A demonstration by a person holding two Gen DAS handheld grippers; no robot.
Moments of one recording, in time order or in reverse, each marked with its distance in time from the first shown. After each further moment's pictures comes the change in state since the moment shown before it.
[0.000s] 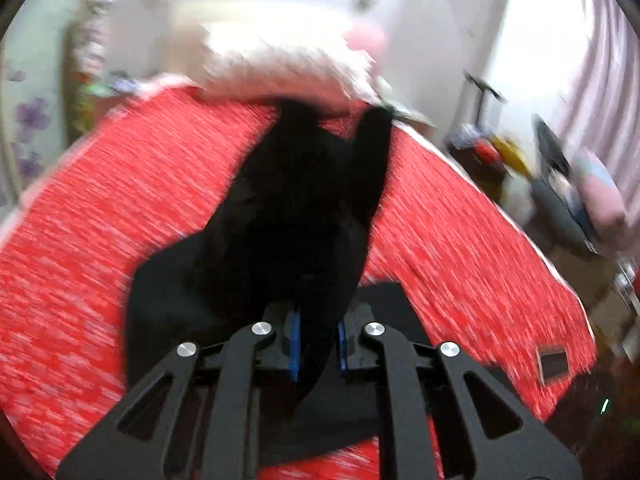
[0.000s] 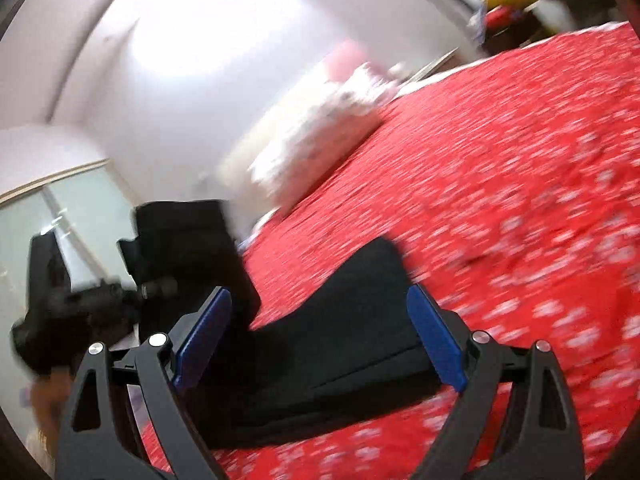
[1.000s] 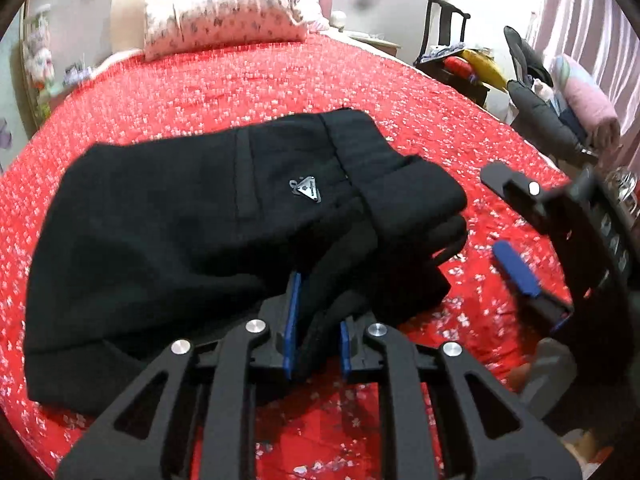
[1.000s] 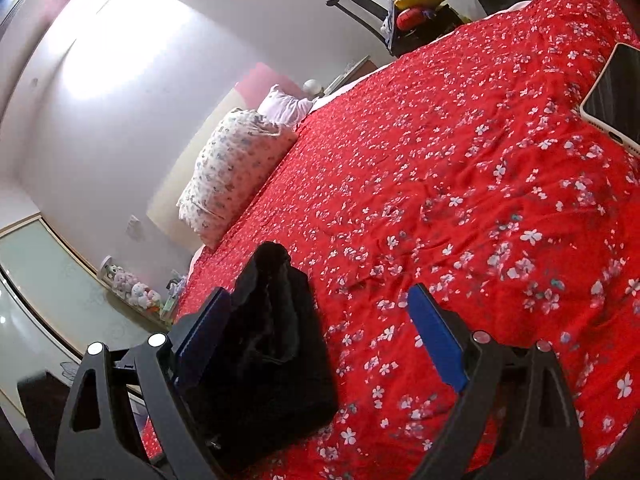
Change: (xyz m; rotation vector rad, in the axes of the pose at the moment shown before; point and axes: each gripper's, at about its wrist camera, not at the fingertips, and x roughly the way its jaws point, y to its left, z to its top) left arm 0.050 -0.068 -0.088 0.175 0.123 0.029; right arm -0.001 -0.045 0.015 0.158 -0.053 -0.225
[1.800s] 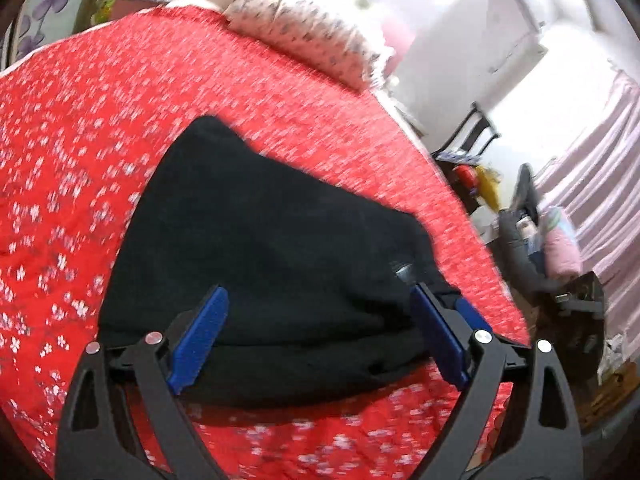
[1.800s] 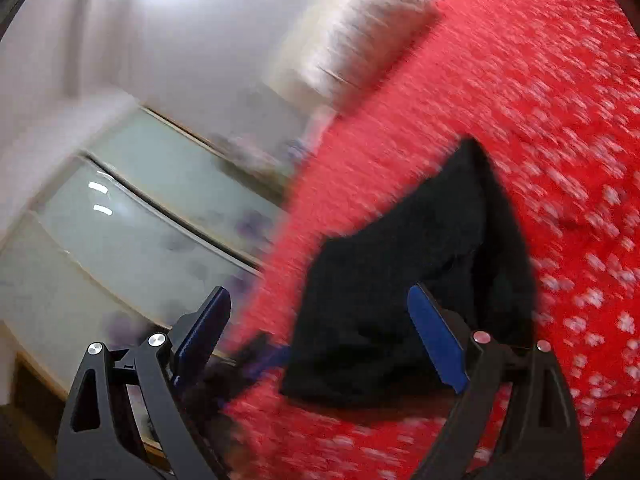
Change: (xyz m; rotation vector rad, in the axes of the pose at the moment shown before) left arm -0.056 0.156 -0.019 -0.495 -0.082 -0.189; right arm 0.053 0.069 -0.003 -0.146 0.605 0.272
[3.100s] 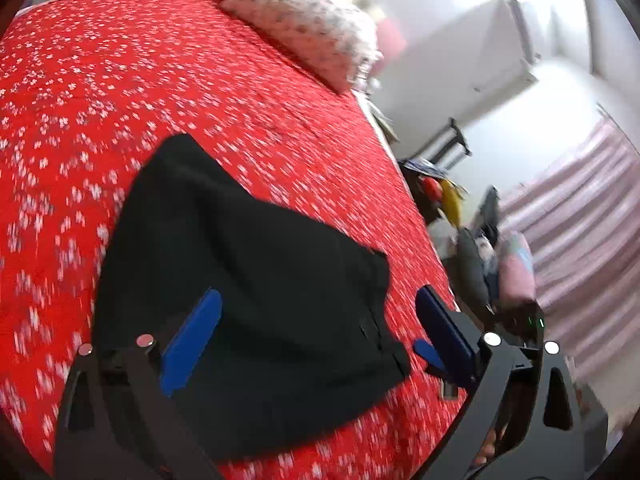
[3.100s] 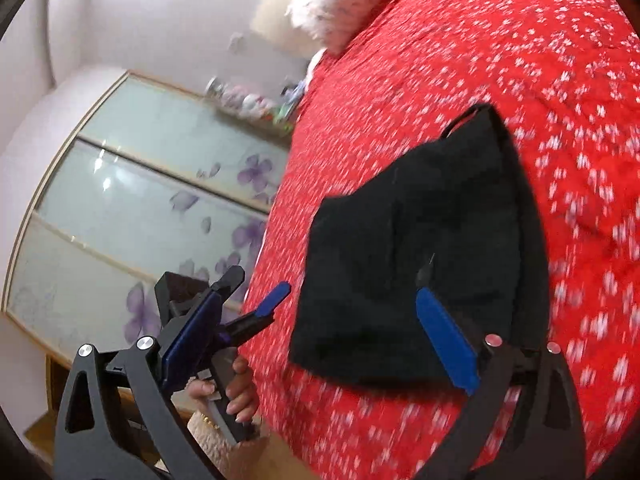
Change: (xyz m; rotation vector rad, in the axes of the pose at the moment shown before) left arm 0.005 0.014 0.046 -0.085 0.040 -0.238; right arm -0.026 0.007 0.022 0.012 0.227 0.198
